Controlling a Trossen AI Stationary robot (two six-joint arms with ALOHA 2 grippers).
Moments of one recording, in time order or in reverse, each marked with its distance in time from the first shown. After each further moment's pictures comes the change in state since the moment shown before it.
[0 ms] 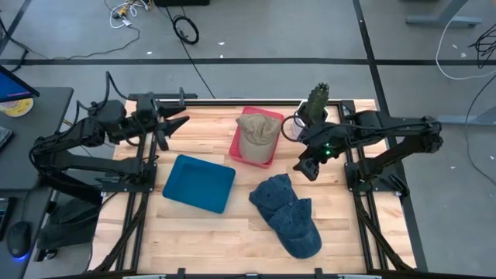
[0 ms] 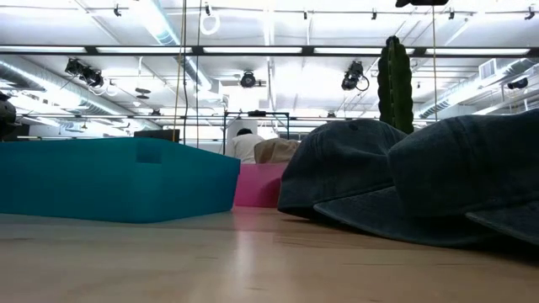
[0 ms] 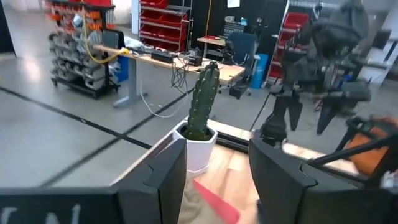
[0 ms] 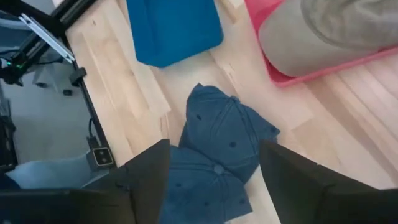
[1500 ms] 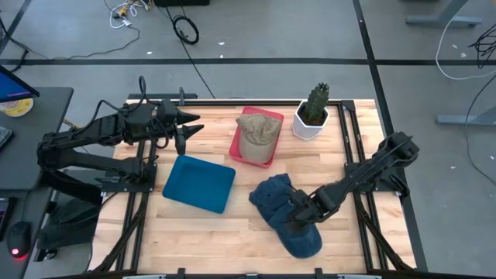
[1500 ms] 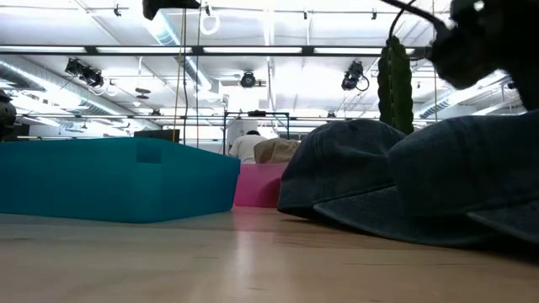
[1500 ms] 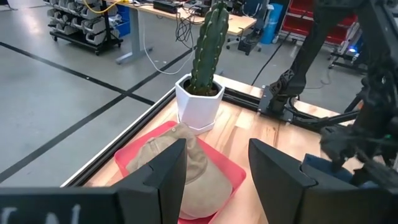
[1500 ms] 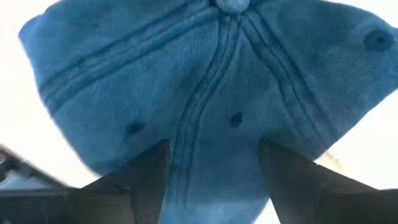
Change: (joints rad) left arm 0.000 0.137 0.000 -0.076 0.007 -0.041; right arm 0.422 0.340 -0.491 0.425 -0.049 0.862
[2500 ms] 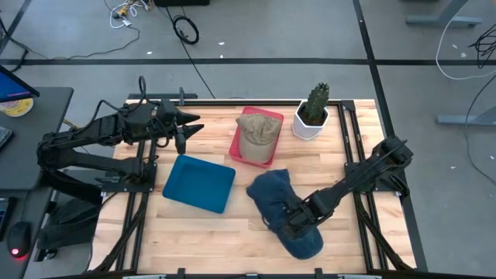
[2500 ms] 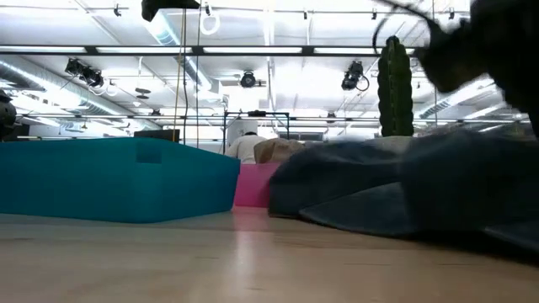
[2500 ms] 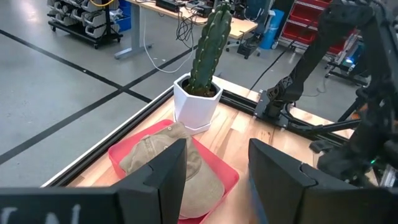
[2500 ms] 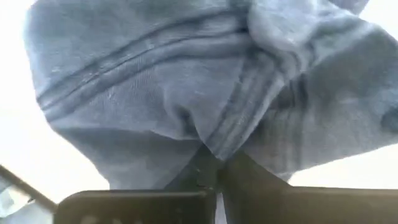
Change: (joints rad) left arm 0.000 0.000 0.000 0.002 -0.001 -0.066; right arm 0.006 0.071 0.042 -0.004 0.020 -0.200
